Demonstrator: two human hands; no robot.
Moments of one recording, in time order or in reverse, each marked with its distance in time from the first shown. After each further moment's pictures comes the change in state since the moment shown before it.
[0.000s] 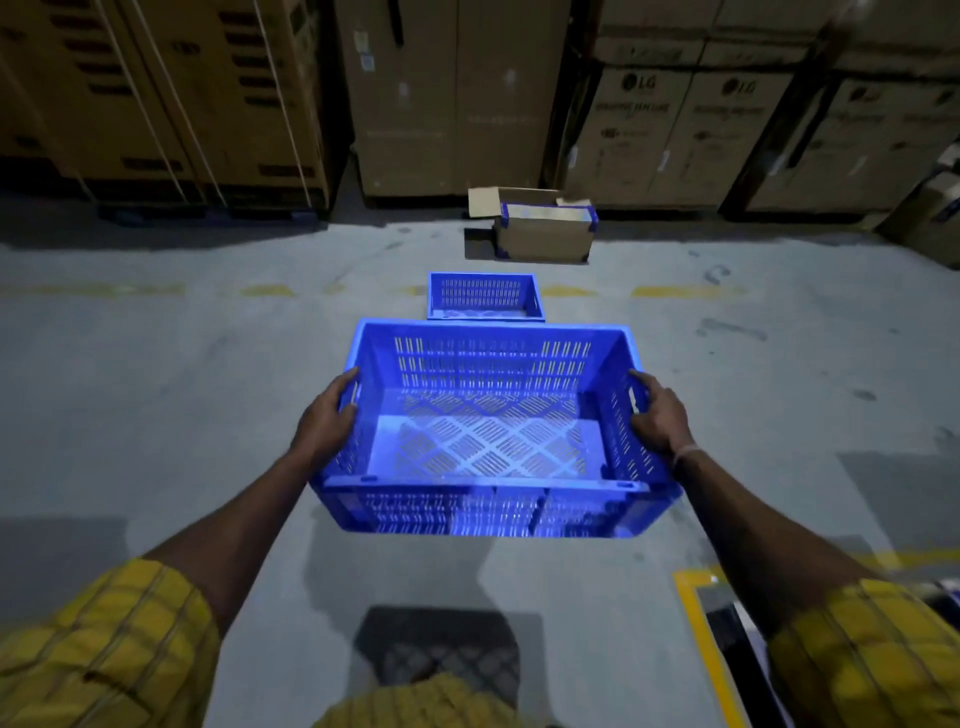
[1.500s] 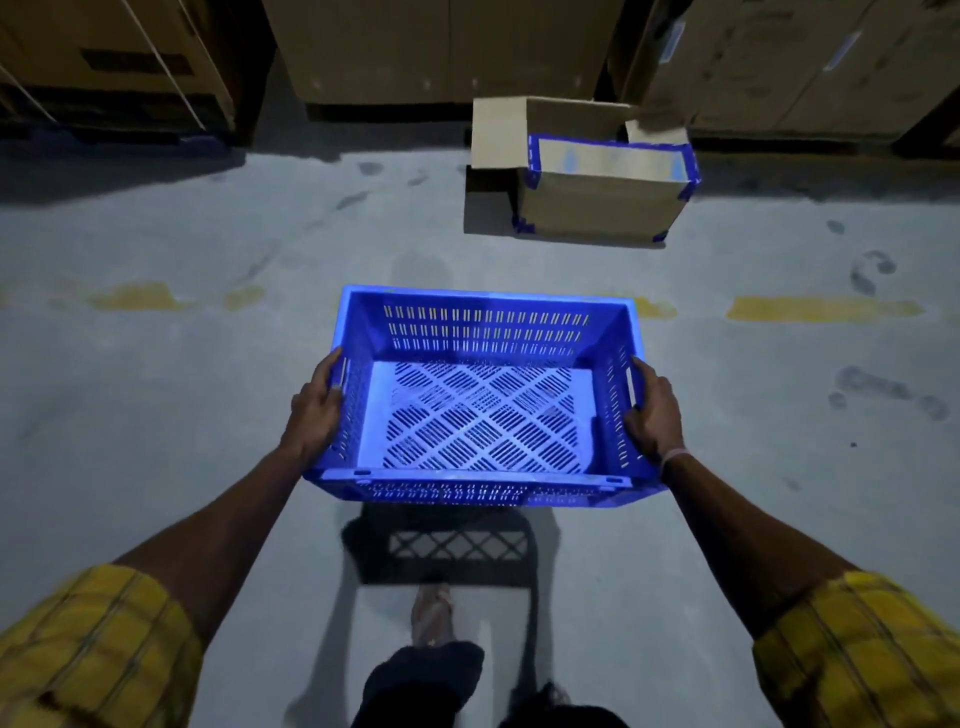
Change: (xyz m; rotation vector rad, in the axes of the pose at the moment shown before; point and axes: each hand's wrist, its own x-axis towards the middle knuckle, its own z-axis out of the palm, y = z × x) left_hand 0.918 -0.090 0.313 -0.028 -0.091 -0.311; right_hand 0.961 -0.050 0.272 0.011 -0.133 0.064
